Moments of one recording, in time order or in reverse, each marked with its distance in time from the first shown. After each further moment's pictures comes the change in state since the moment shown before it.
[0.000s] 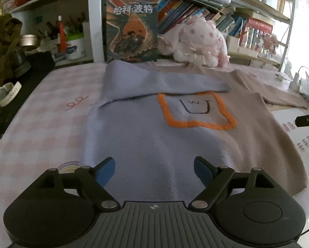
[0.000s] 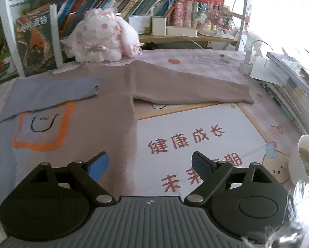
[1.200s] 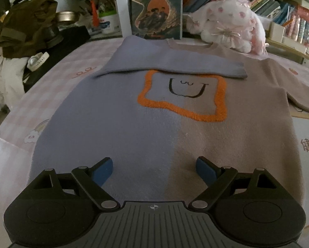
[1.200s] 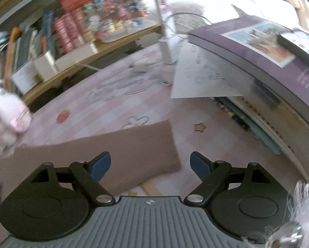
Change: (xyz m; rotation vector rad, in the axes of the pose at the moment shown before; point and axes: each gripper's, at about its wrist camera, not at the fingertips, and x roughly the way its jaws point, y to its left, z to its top) left arm 0.035 -0.122 0.005 -0.200 0.127 0.353; right arm 0.143 -0.227 0.102 0.418 0.004 -0.070
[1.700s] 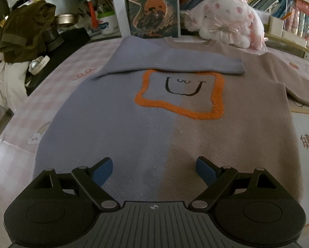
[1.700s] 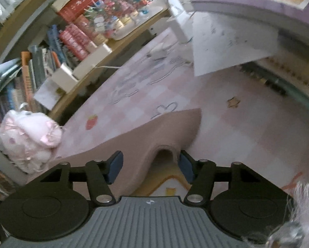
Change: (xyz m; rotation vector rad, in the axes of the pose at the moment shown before) left arm -0.005 -0.010 0.002 0.032 0.013 0.025; right arm 0.014 -0.002 -0.006 0.186 0.054 0.237
